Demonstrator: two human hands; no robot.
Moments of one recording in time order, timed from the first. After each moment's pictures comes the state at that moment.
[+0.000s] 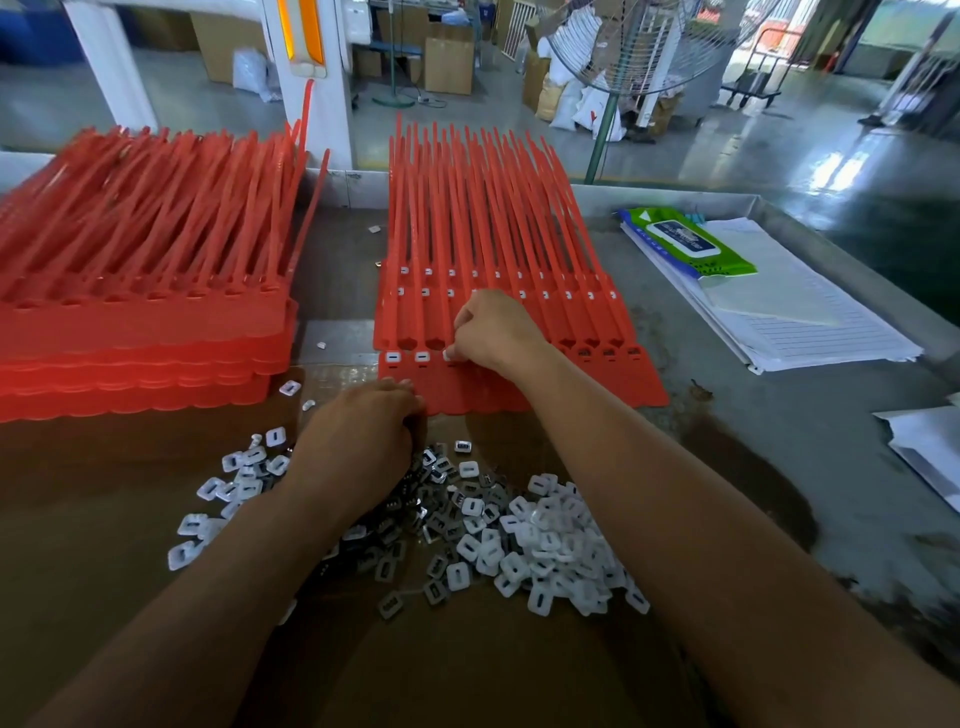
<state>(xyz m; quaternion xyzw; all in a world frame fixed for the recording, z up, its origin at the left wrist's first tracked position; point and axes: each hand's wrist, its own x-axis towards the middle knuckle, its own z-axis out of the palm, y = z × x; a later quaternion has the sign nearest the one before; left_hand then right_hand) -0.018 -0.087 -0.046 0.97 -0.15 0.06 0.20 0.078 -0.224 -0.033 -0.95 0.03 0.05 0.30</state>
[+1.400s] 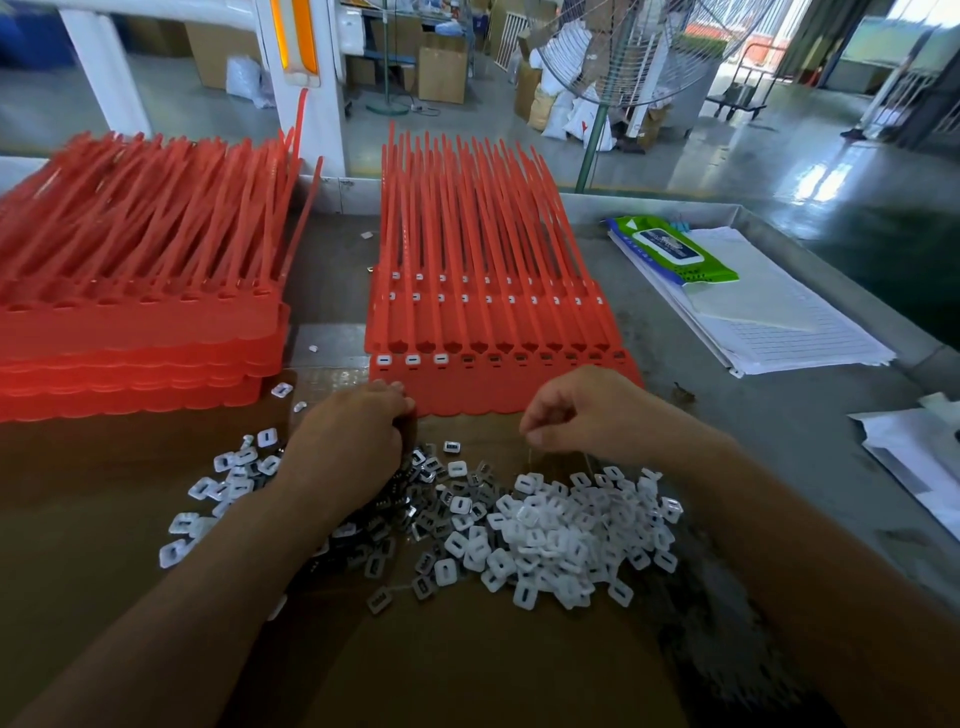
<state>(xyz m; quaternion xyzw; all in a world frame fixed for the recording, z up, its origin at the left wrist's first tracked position) -0.016 -0.084 -0.053 0.97 -0.14 0.05 0.19 -0.027 -0.296 -0.008 -0.94 -0.13 0.15 0.27</state>
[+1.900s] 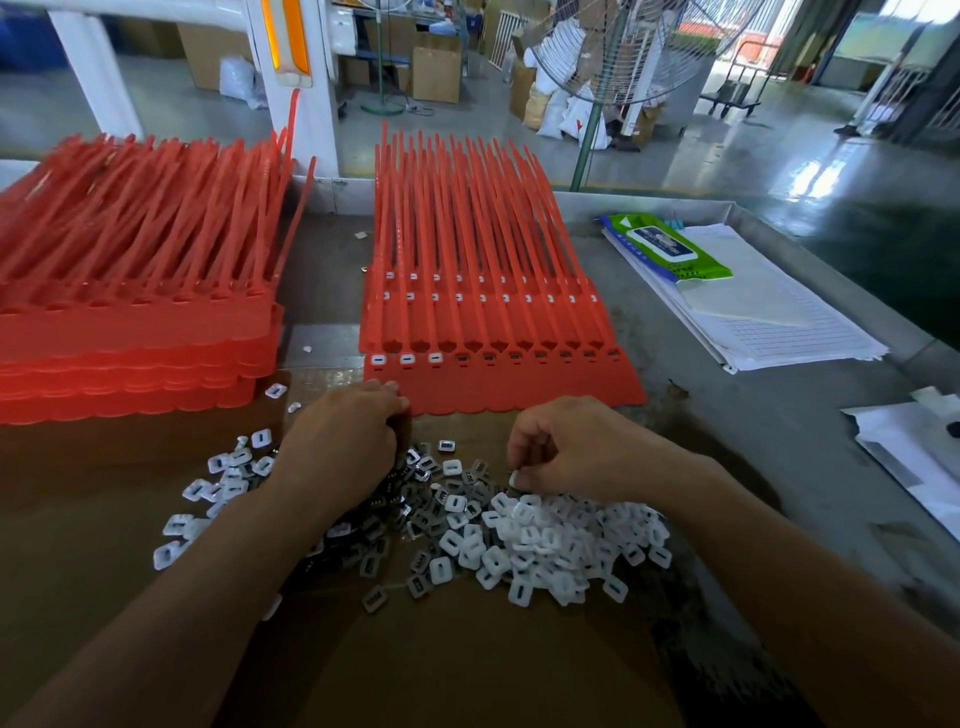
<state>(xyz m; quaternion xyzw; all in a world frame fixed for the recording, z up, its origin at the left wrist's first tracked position) -0.014 -0.083 -0.054 0.97 -0.14 0.05 0.18 -0.042 -0.287 -0.020 -0.94 -0.16 0.15 0.24</state>
